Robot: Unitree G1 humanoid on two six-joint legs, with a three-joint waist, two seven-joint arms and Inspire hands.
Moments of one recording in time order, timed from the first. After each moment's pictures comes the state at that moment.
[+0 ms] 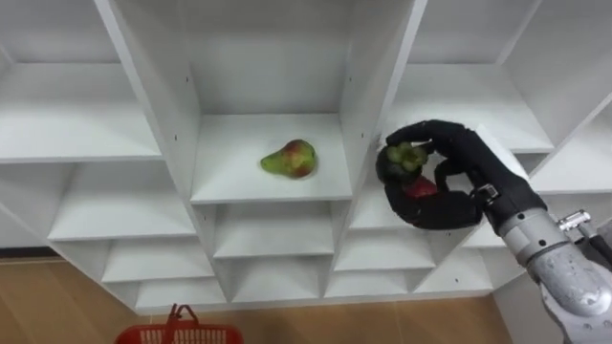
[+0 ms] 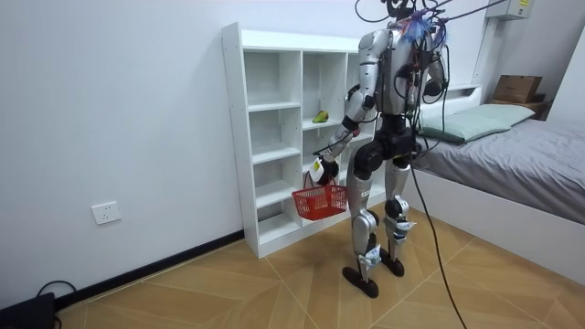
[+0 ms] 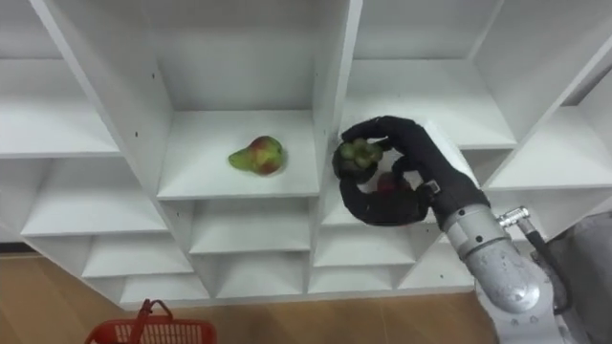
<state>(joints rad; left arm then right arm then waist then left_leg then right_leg) 0.14 0.27 0.00 0.97 0.12 -0.05 -0.01 0.18 -0.42 0.03 -0.18 -0.12 -0.06 0.25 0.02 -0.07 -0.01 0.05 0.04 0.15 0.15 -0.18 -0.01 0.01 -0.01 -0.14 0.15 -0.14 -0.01</state>
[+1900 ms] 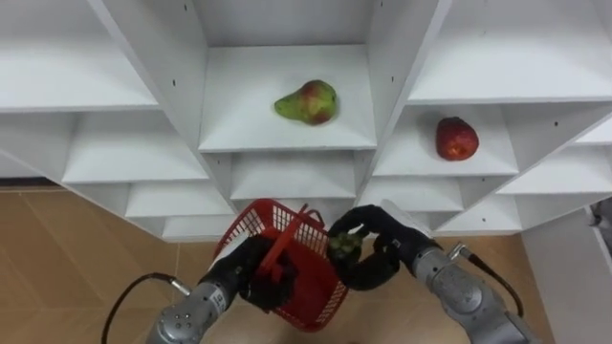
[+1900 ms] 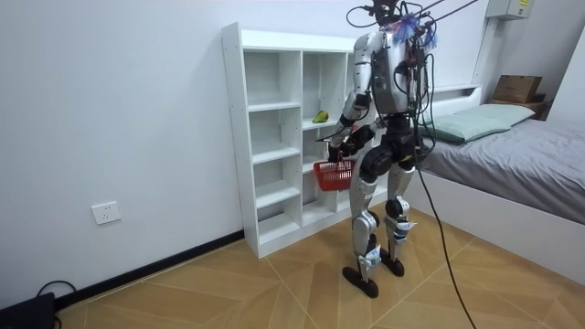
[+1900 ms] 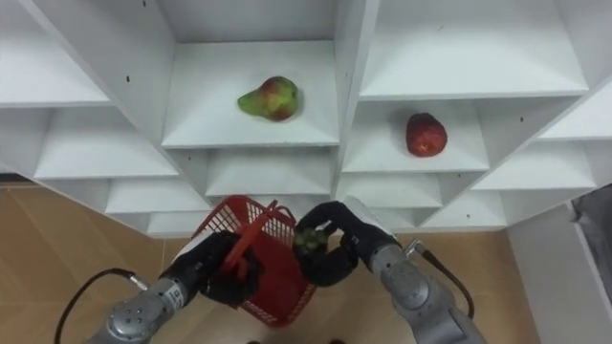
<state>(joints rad) -0.08 0.24 -0.34 0.70 0.07 -0.21 -0.17 -0.14 -0.28 0.34 0.62 -0.32 -0.19 0.14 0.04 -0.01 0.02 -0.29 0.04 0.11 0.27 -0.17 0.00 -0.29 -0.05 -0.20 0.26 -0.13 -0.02</state>
